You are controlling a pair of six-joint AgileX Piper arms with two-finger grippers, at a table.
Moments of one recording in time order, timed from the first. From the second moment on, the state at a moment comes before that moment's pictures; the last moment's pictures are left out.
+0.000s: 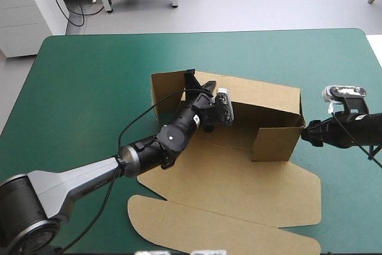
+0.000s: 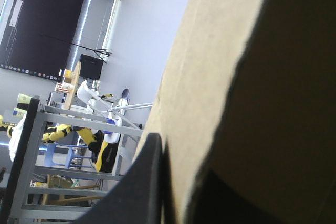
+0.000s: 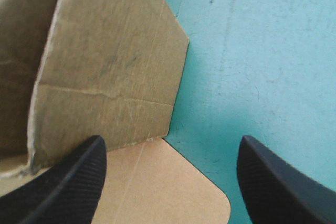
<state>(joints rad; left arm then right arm) -0.91 1.69 -1.13 1.78 0.40 -0.82 -0.26 1.19 -1.00 0.45 1.05 -0.52</state>
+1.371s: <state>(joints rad) -0.91 1.72 -1.14 1.78 0.41 -0.66 -0.02 1.16 -0.66 0.90 0.53 -1.10</state>
